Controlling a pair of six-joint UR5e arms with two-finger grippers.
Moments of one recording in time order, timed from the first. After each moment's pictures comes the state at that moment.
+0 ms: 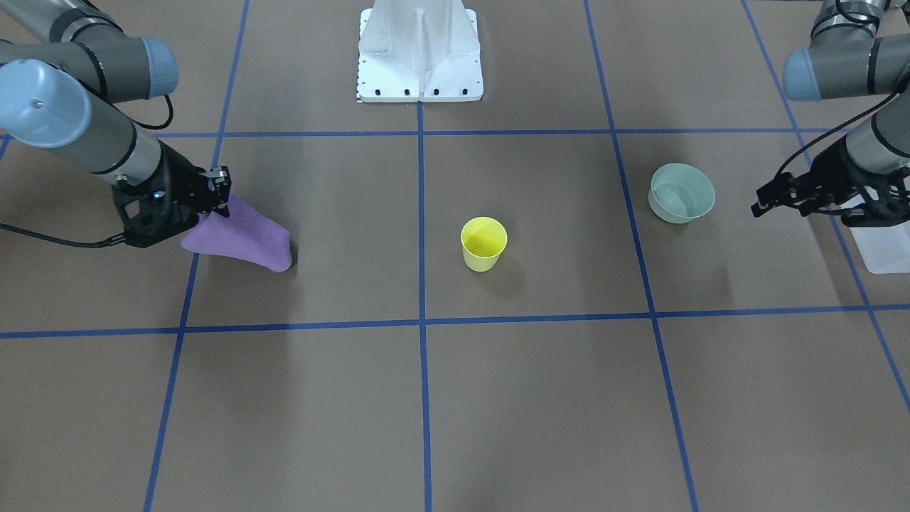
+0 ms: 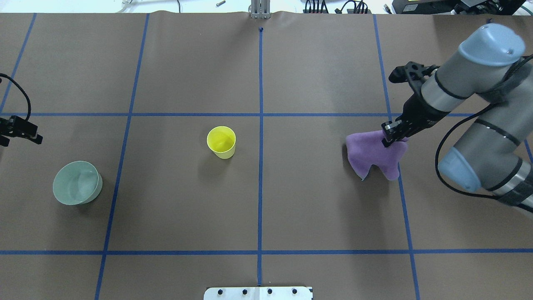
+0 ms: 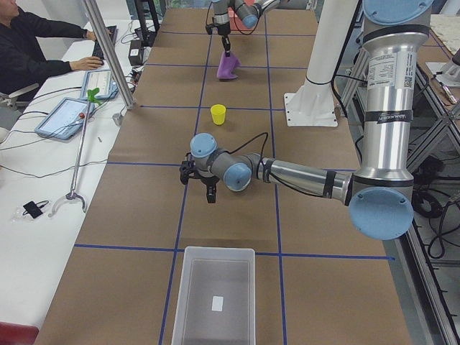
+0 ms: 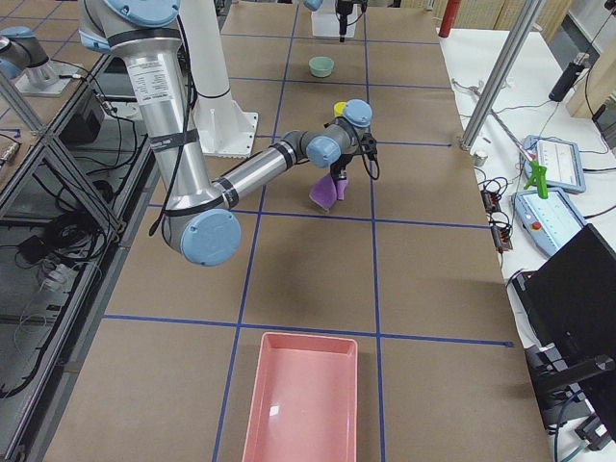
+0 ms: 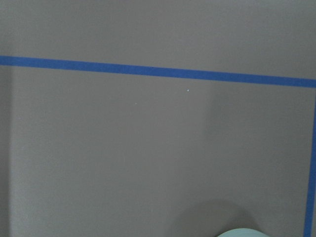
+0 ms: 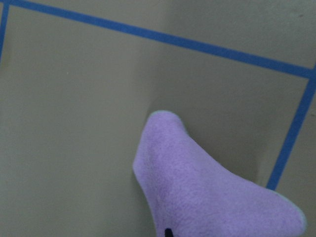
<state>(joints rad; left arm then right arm) -1.10 -1.55 -1.70 -1.97 -2.36 -0.70 0.92 -1.30 1.84 -1.46 2.39 0.63</state>
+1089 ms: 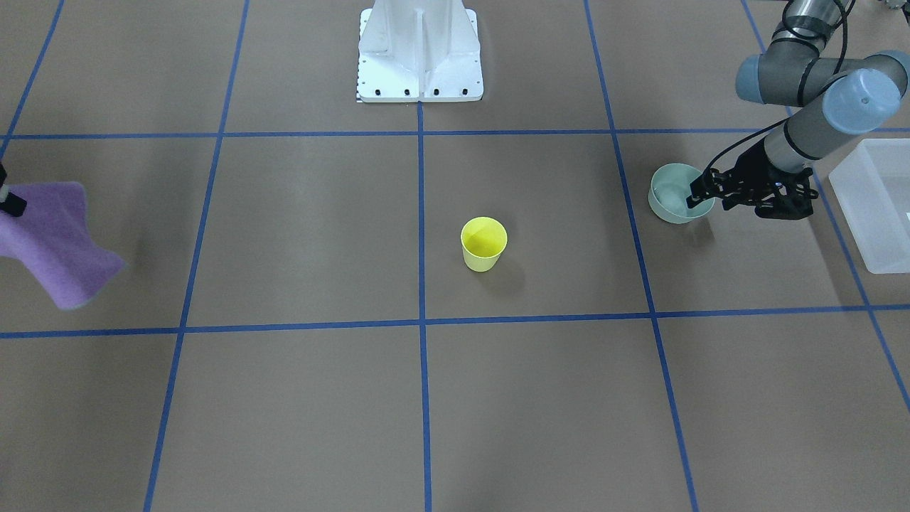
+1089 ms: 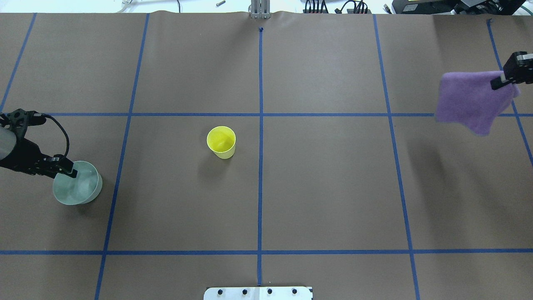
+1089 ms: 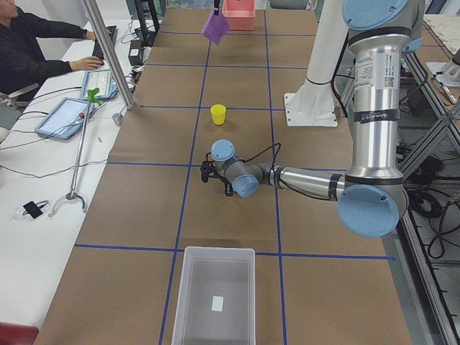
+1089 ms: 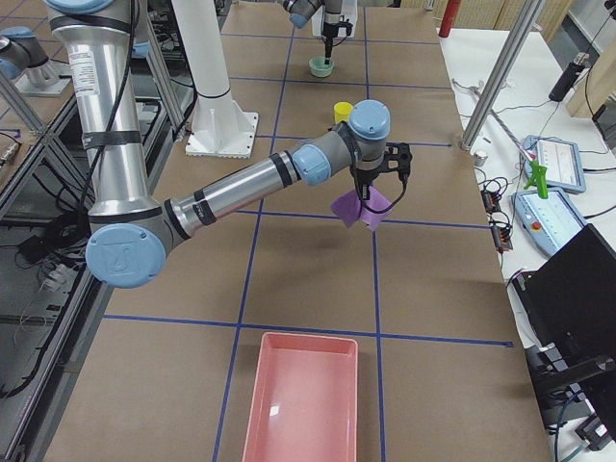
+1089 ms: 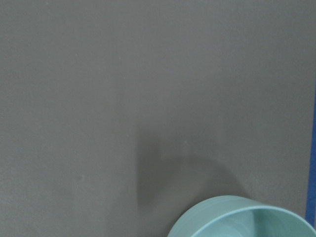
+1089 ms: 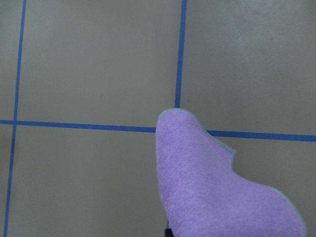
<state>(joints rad) -0.88 -1.52 -1.66 -2.24 -2.30 -0.94 1.35 -1.48 1.93 -1.48 2.53 0.57</state>
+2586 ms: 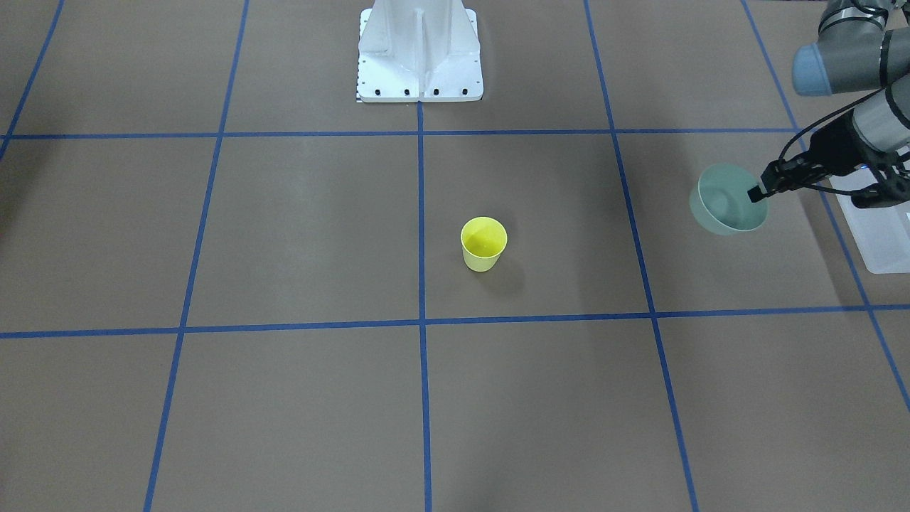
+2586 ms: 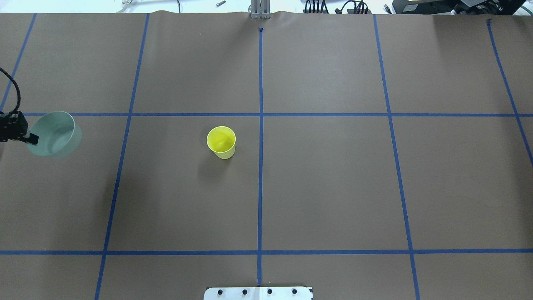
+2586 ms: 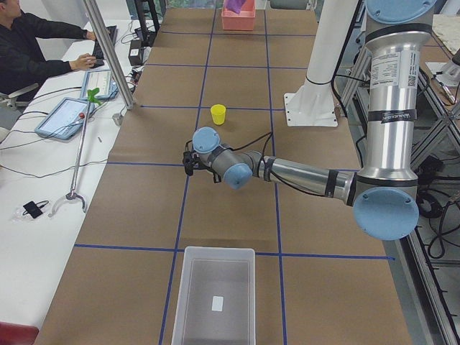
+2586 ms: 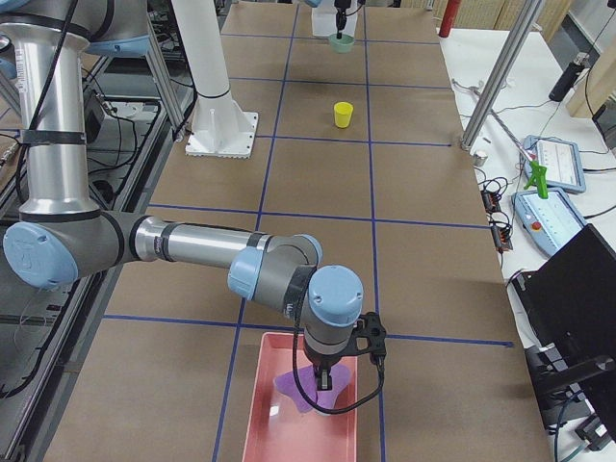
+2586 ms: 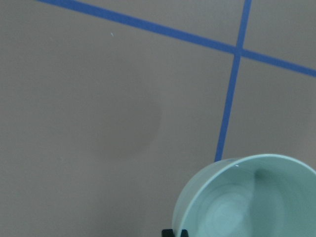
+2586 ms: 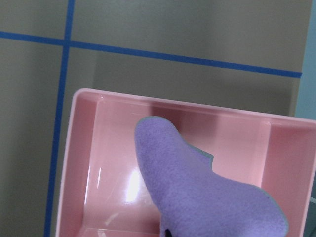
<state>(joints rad) -1.18 -1.55 -1.72 -2.06 -2.54 -0.89 1.83 -1.58 1.56 -1.80 2.19 -0.47</state>
